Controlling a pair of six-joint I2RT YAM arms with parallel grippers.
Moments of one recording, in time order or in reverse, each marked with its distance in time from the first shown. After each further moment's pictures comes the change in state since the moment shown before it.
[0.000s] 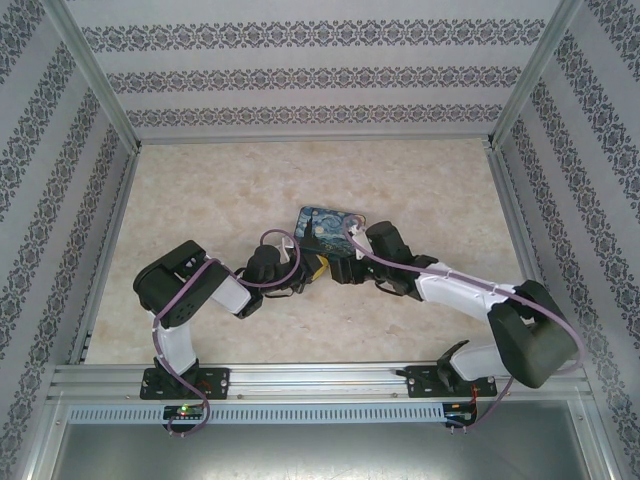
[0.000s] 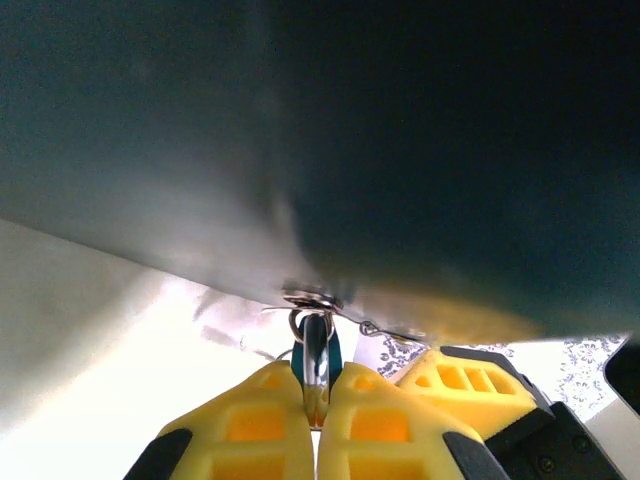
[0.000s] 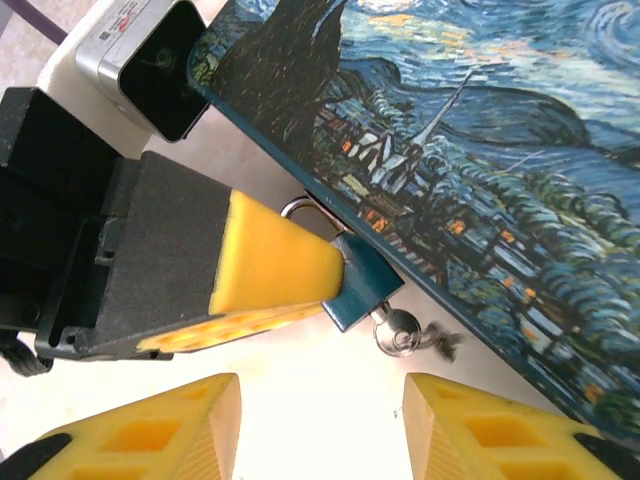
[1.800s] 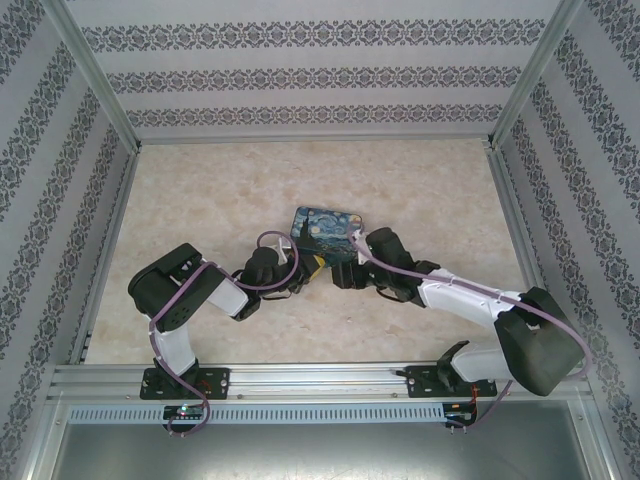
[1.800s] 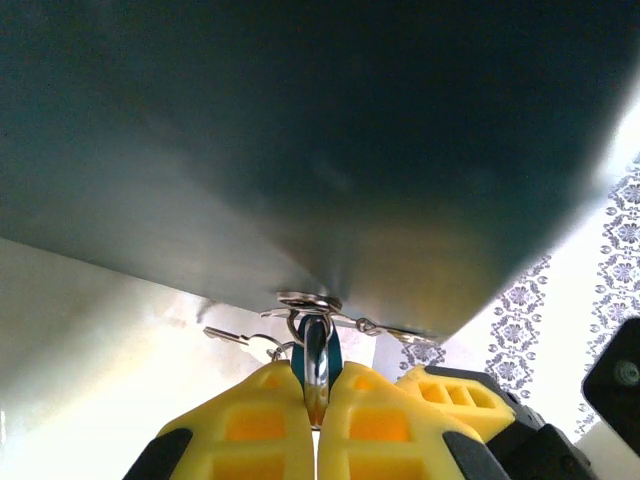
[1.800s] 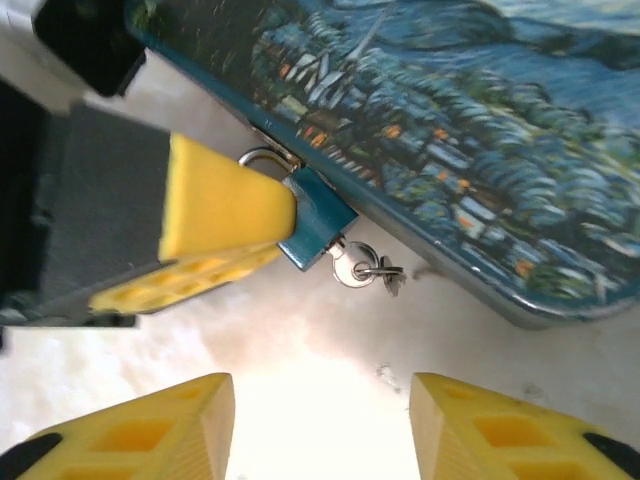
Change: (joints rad) left arm -0.006 -0.036 -0.025 -0.016 -0.042 0.063; right arm 0.071 -0.037 -0.027 -0.051 0.134 0.009
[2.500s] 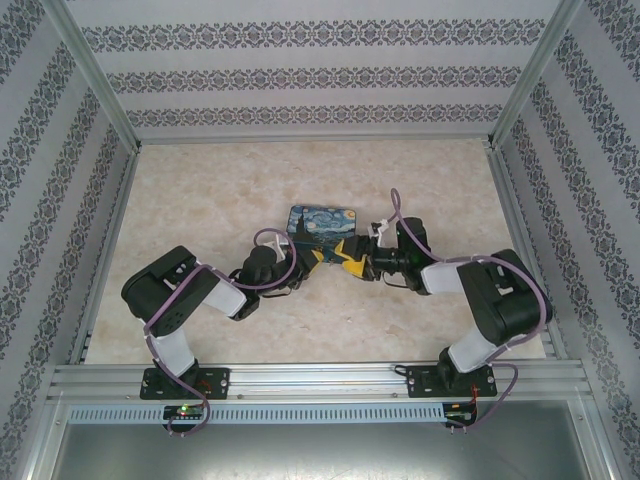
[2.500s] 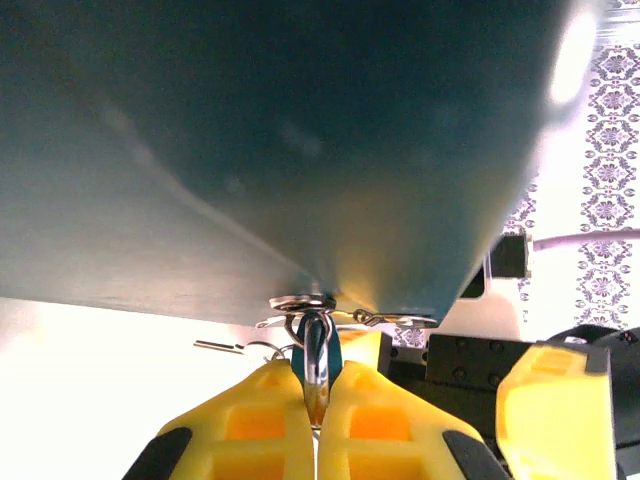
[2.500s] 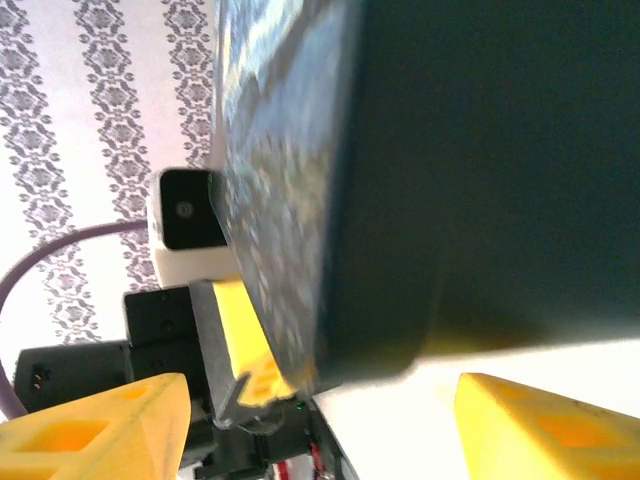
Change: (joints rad) left arm -0.002 -0.044 -0.008 0.000 -0.064 0.016; right arm -0.339 0.266 -0.106 0.632 -0.687 0.750
